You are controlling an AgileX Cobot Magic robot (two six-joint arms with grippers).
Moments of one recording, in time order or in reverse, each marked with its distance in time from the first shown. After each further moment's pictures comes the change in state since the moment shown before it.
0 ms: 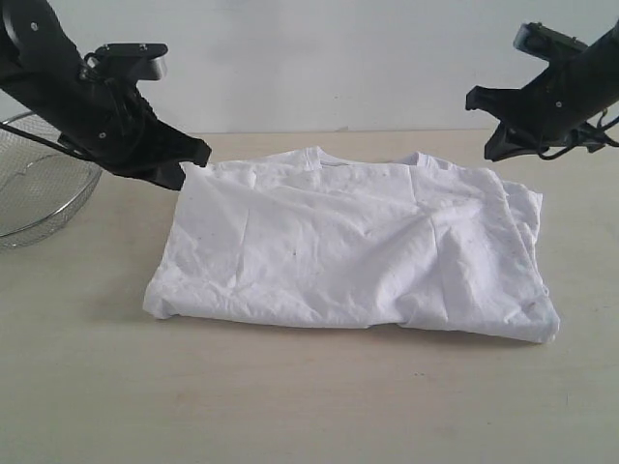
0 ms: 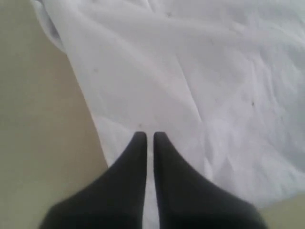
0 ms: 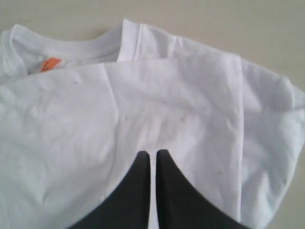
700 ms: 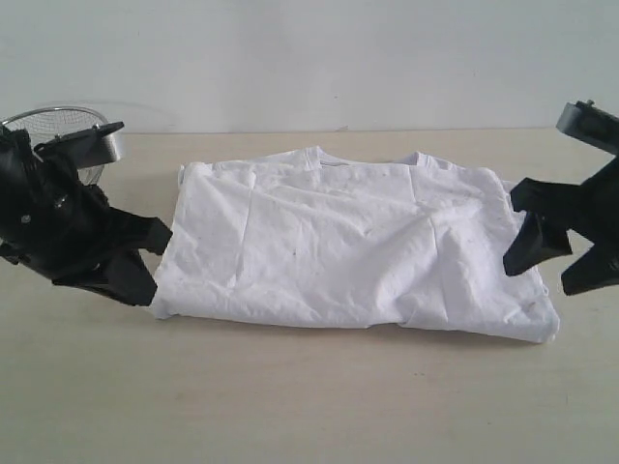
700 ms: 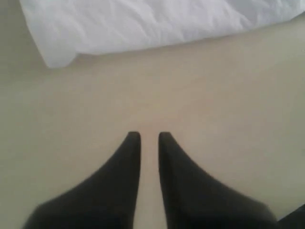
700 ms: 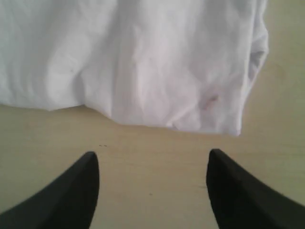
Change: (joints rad) left arm 0.000 -0.267 0.368 -0.197 0.215 0.005; right arm 0.000 -0.469 0.587 -0.040 0.194 0.021
